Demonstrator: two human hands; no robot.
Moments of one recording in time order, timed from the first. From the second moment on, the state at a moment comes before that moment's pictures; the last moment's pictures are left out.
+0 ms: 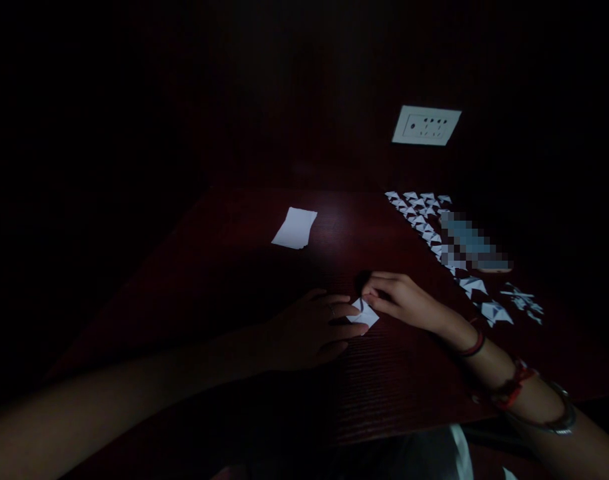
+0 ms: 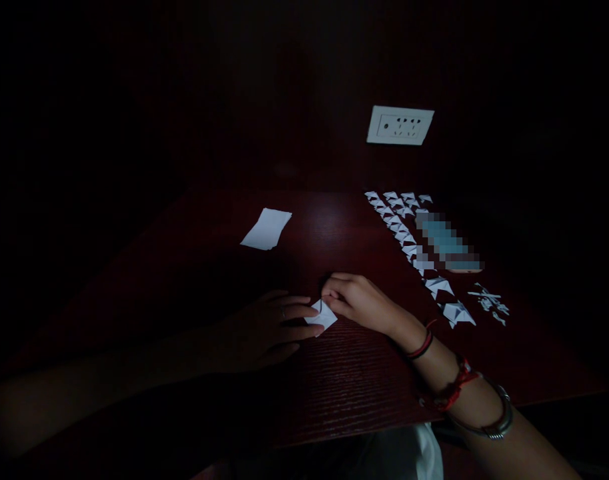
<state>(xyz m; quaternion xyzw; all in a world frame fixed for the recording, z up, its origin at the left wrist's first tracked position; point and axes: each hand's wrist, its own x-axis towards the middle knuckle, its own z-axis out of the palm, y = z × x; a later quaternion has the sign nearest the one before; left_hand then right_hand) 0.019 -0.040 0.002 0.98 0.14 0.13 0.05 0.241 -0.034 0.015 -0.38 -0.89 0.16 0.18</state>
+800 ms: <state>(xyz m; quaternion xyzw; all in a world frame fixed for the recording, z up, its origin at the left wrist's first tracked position) 0.019 -0.040 0.002 0.98 0.15 0.11 0.06 0.248 -0.039 0.022 -0.38 -0.87 0.24 0.19</state>
